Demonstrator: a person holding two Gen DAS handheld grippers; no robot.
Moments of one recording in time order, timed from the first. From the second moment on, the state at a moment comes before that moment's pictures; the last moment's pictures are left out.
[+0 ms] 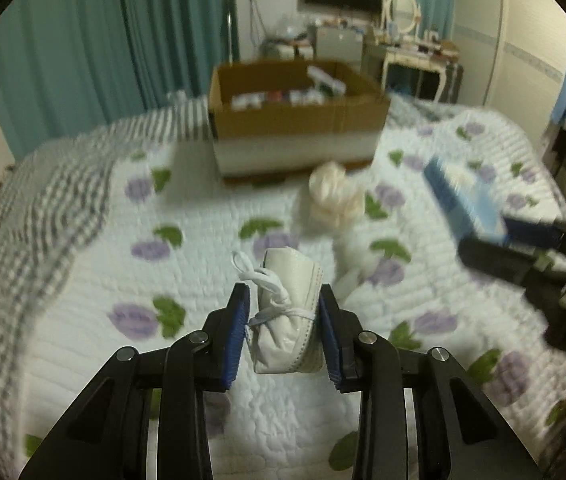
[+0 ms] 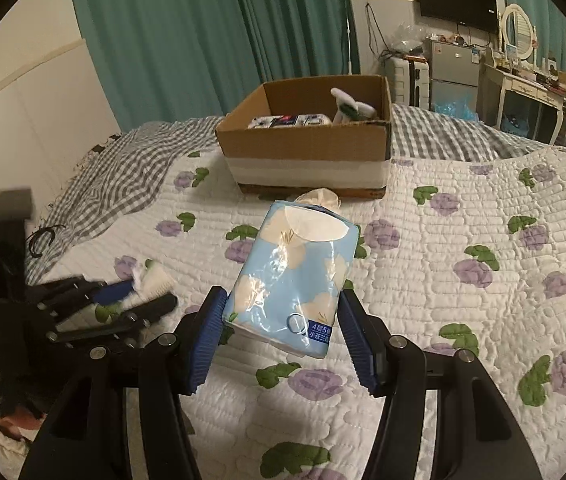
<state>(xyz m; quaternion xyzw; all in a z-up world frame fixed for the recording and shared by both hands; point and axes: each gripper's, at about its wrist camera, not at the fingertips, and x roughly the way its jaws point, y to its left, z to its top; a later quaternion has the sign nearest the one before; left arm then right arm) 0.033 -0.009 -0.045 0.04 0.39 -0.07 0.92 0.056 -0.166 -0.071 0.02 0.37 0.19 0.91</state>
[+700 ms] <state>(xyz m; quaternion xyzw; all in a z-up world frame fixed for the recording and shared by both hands) 0.115 -0.036 0.080 0.08 0.26 -0.05 0.96 0.114 -0.185 0.066 -0.05 0.27 0.18 0.94</state>
